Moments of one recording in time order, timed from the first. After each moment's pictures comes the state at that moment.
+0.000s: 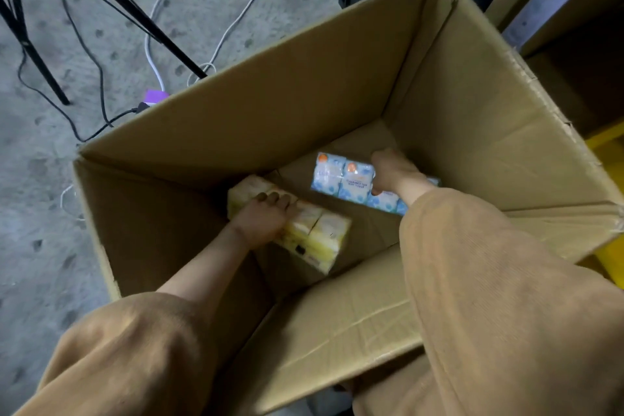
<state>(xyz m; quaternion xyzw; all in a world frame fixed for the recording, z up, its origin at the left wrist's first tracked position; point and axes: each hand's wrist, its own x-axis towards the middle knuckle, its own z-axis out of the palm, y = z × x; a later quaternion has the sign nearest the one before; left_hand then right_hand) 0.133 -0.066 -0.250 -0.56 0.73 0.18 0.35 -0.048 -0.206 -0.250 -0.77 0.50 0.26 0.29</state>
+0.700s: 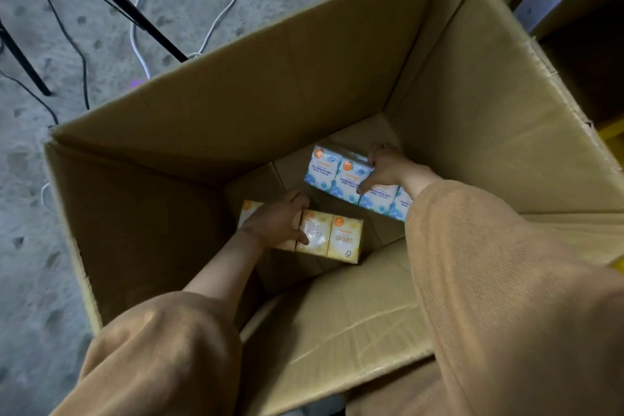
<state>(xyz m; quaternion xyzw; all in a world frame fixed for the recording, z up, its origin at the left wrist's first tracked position) 0.108 -0.074 -0.277 -0.67 0.60 0.41 0.11 -0.058 -0.219 -0.276 -0.72 0.51 0.23 0.40</state>
